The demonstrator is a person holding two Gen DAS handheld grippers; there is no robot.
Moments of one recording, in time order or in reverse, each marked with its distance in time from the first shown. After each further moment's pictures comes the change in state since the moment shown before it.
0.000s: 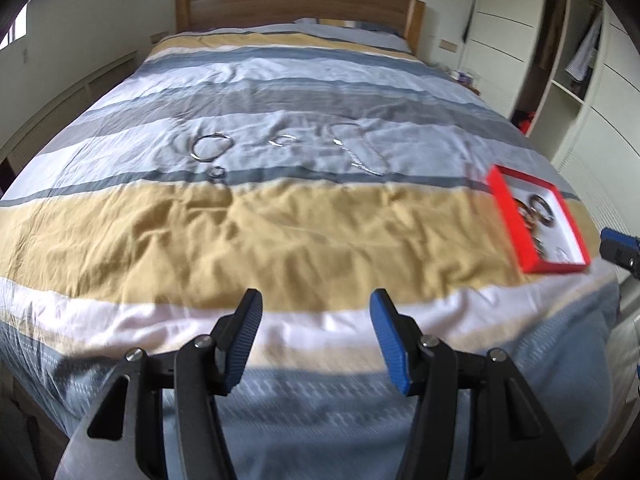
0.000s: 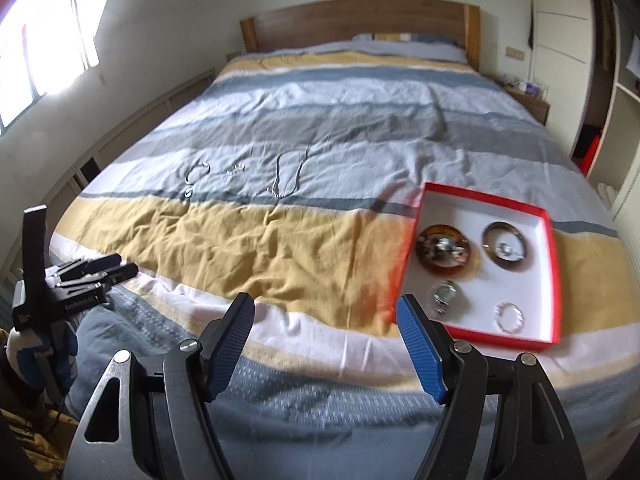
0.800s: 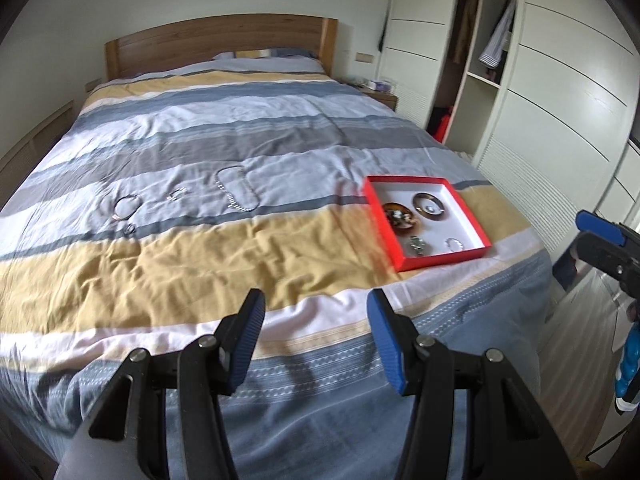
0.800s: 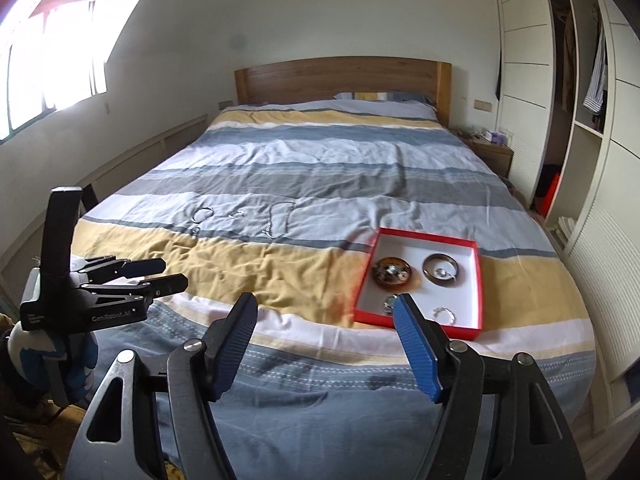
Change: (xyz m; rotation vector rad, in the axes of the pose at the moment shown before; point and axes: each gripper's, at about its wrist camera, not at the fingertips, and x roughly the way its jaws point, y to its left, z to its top) left arm -0.093 -0.117 -0.007 0.159 -0.080 -0.198; right arm -0.155 0.009 -0.052 -0.004 -0.235 -0.087
